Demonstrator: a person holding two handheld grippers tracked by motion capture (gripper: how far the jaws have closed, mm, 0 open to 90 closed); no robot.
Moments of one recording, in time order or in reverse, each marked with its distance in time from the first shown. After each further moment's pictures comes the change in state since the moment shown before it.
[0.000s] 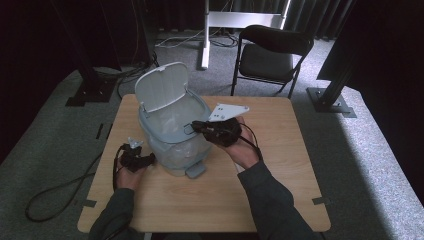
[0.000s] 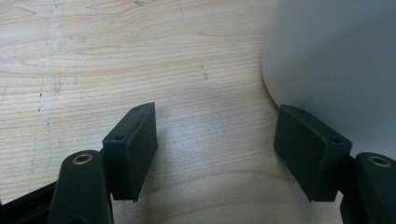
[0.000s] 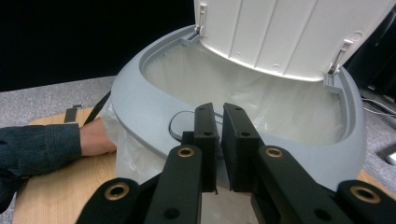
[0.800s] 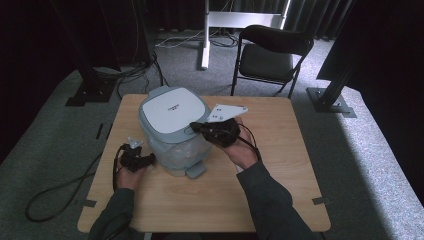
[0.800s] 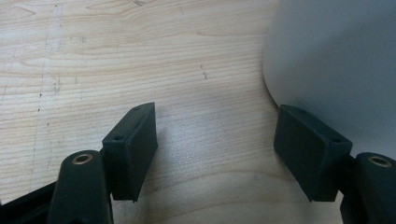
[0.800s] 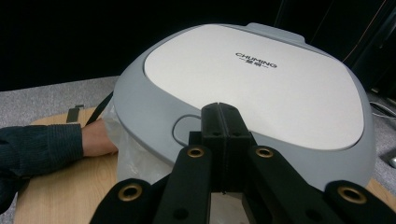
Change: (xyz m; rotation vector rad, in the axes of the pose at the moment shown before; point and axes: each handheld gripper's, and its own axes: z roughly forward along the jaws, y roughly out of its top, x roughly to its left) left arm 0.000 0.000 0.000 -0.001 0.000 0.000; right arm 0.002 0.000 0.003 -0.005 0.012 -0.009
